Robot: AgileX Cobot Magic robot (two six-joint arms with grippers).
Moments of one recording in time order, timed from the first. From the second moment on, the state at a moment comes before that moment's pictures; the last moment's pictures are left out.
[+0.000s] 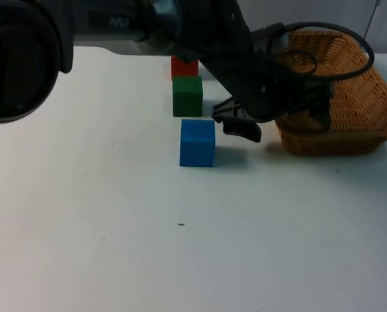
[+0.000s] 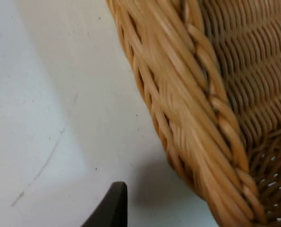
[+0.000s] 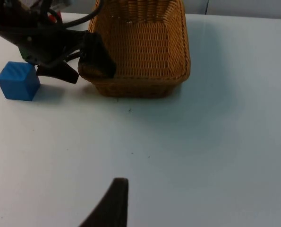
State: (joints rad) right arm 0.07 0.00 -0.52 0.00 1.09 -0.05; left arm -0.63 2.59 -2.13 -0.58 0.63 0.00
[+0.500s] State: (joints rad) right arm 0.07 0.00 -0.52 0.00 1.09 -0.05; left arm -0.63 2.60 -2.13 -0.65 0.54 0.02
